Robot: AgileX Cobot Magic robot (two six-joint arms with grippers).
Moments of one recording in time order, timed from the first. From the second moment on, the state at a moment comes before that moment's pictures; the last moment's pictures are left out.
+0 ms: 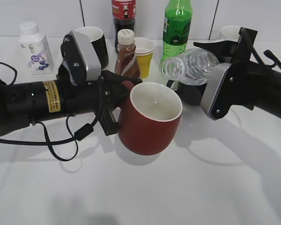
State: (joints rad) left arm -0.51 1.78 -0.72 0.79 -0.91 -0.15; right arm 0.32 1.67 -0.55 -0.45 -1.00 -0.94
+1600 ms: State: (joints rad) left arm -0.51 1.78 -0.73 0.73 -0.91 -0.15; right arm 0.32 1.67 -0.62 -0.48 -1.02 -1.20
